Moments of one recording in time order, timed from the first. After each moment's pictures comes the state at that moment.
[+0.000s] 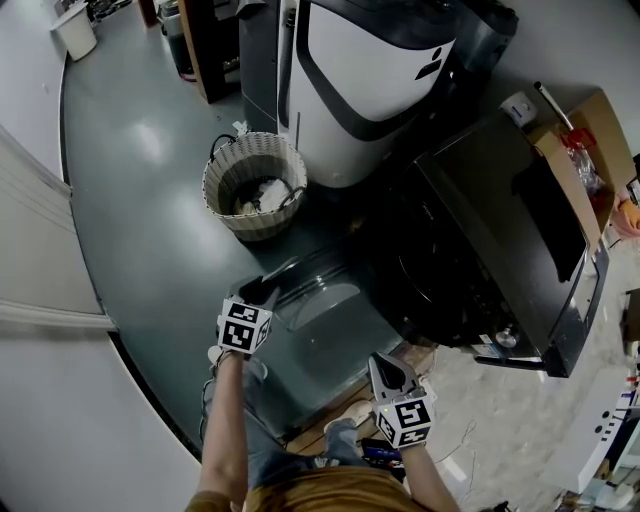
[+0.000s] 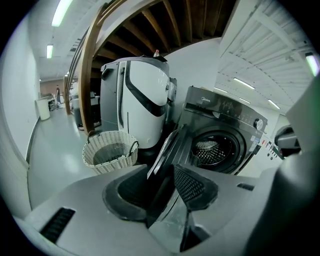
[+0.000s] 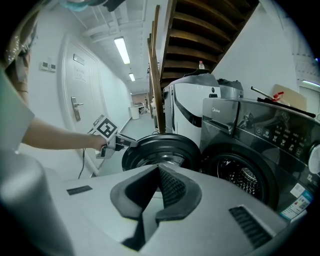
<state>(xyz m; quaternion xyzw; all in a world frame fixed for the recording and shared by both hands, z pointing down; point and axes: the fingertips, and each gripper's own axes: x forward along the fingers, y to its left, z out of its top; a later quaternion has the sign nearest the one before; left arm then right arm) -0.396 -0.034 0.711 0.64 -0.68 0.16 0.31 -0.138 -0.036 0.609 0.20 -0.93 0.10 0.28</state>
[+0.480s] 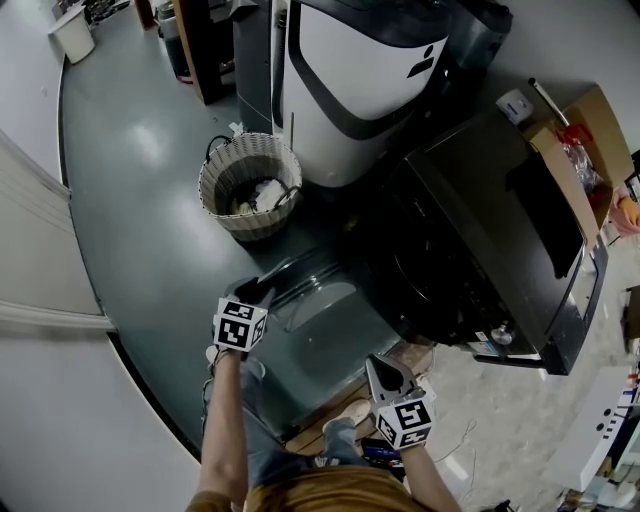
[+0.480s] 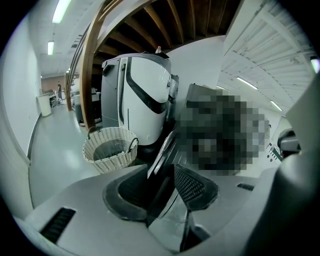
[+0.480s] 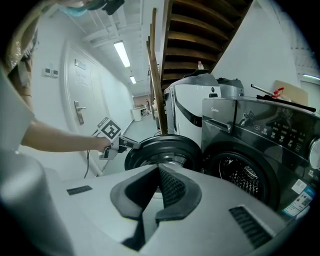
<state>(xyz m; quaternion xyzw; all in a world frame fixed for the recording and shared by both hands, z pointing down) -0.386 -0.032 0.712 0.63 -0.68 0.17 0.33 -0.124 -0.033 0.603 0.19 -0.94 0.11 0.26</state>
